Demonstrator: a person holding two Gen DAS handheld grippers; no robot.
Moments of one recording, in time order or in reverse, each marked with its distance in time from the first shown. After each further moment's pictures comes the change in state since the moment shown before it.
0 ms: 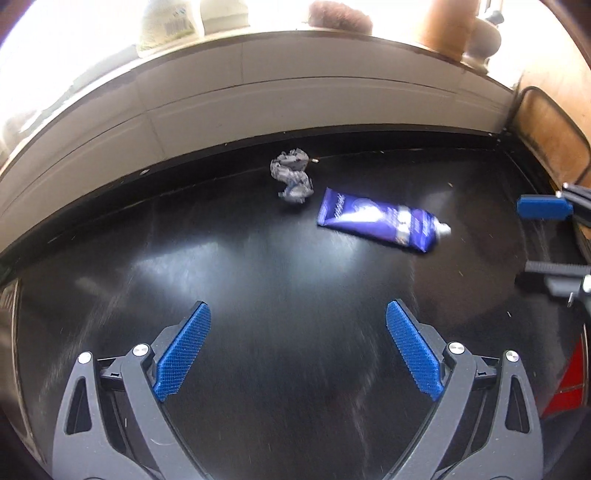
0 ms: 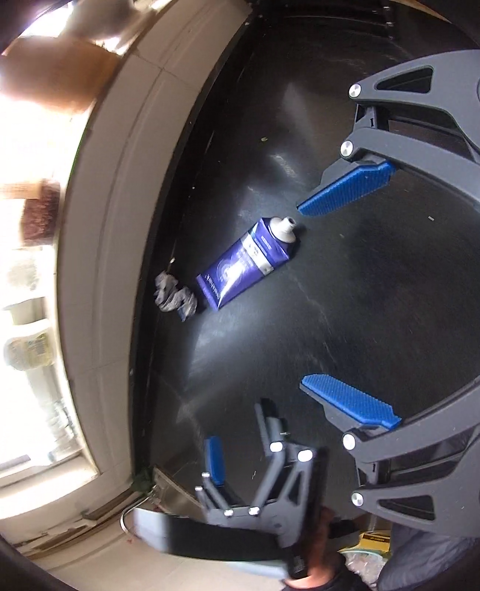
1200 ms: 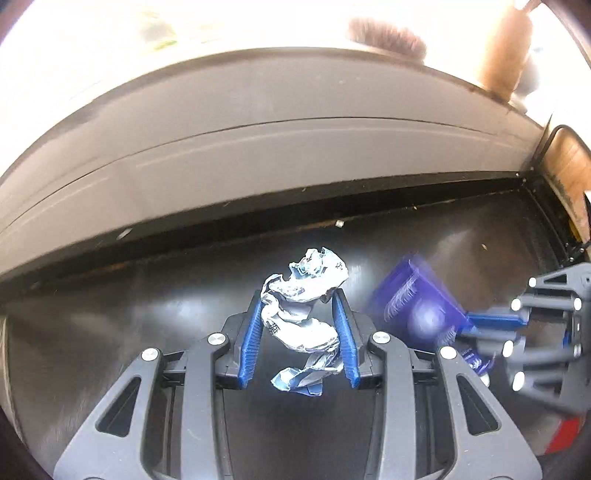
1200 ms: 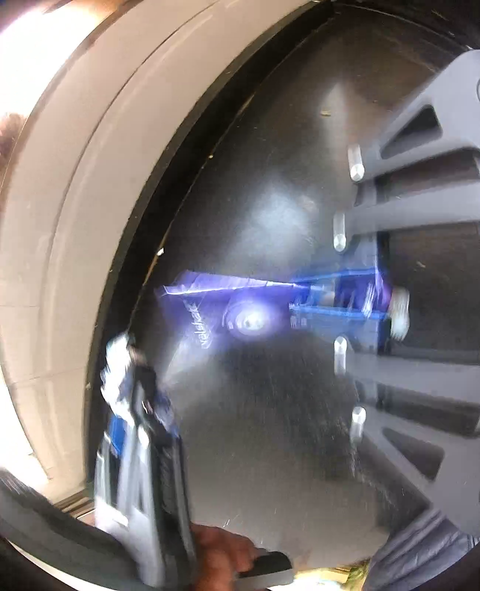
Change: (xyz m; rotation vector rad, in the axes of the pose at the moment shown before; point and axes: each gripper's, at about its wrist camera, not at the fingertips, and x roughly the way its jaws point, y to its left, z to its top) left arm 0.027 0.019 0.051 -0.038 -0.063 0.004; right arm 0.056 0.002 0.011 -0.117 0.049 -0.024
